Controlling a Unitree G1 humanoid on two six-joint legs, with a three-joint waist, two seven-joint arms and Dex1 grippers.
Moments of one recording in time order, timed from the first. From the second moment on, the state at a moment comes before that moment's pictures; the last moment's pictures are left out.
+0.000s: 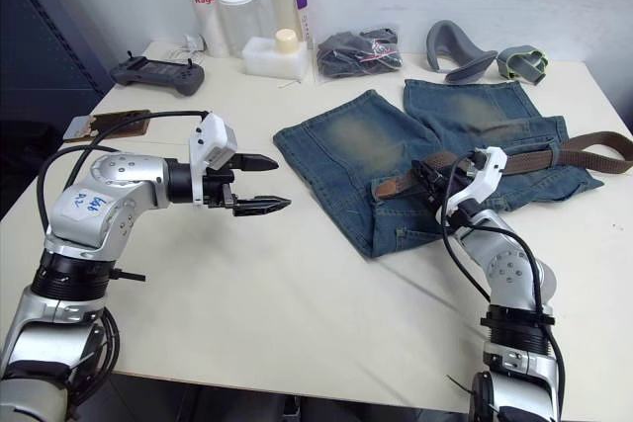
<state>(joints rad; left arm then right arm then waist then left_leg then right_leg) -0.70 0.66 -0.09 -0.07 -0.38 0.71 -0.96 -0.44 -0.34 -0.33 0.04 0.97 0.68 0.21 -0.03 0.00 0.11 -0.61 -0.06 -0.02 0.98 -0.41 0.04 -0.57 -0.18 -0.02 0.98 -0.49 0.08</state>
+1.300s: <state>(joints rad) -0.72 0.64 -0.10 -0.07 -0.37 0.70 -0.96 -0.41 -0.15 -0.31 -0.04 0.96 0.69 0.15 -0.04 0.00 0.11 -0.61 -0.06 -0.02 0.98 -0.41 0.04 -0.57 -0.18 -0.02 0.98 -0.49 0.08</state>
